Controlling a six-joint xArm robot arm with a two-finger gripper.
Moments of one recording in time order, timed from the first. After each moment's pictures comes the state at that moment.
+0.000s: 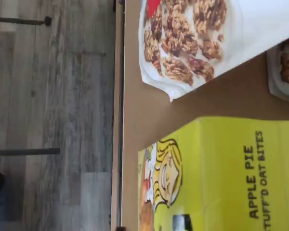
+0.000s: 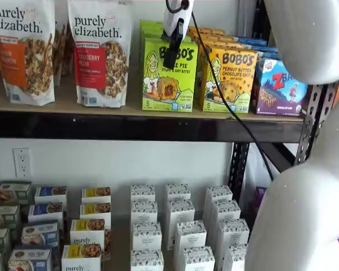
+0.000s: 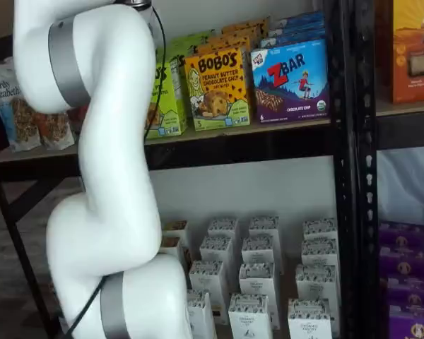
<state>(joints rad) 0.30 -0.06 -1.62 0.17 1.50 -1.25</state>
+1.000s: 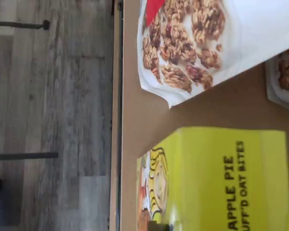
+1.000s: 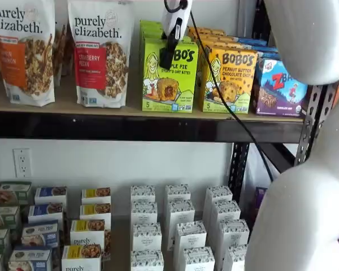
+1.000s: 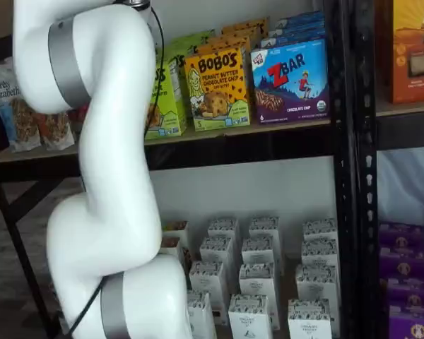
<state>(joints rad) 0.31 -0.06 -1.63 0.18 1.49 -1.24</state>
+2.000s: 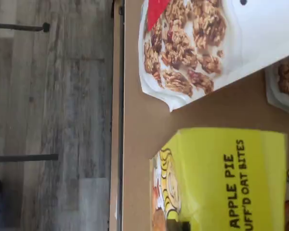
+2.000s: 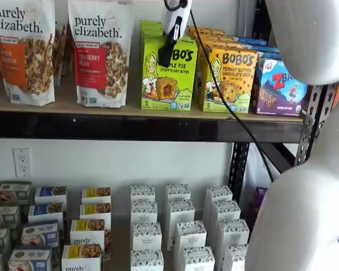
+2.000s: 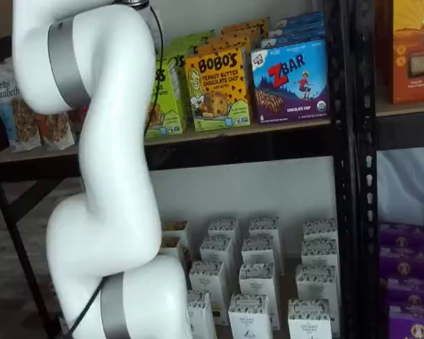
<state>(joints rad) 0.31 -0.06 -1.63 0.18 1.50 -1.24</state>
